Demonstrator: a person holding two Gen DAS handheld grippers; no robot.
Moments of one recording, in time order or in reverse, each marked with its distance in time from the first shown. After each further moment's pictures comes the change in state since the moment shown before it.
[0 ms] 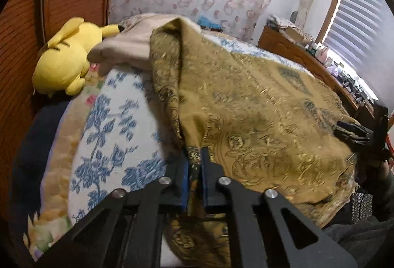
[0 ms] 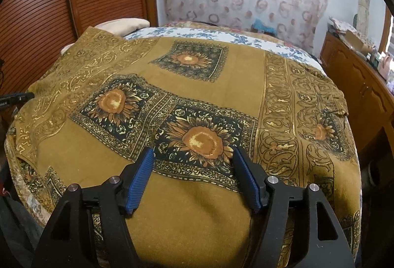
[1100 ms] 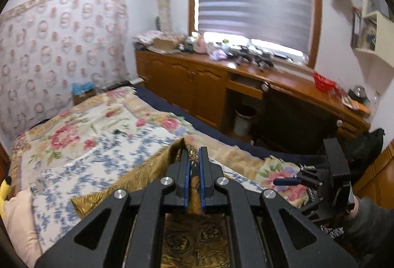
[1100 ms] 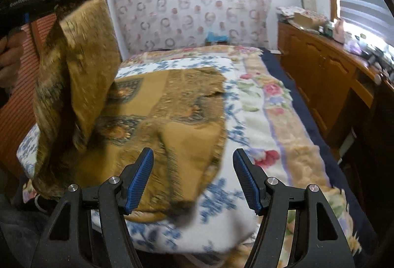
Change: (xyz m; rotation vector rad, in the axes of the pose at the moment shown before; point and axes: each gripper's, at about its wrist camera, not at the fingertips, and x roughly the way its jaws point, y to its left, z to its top) left arm 0.027 -0.382 0.175 0.631 -0.064 -0.465; right arm -0.126 -0.121 -0.060 0.276 -0.139 -0.112
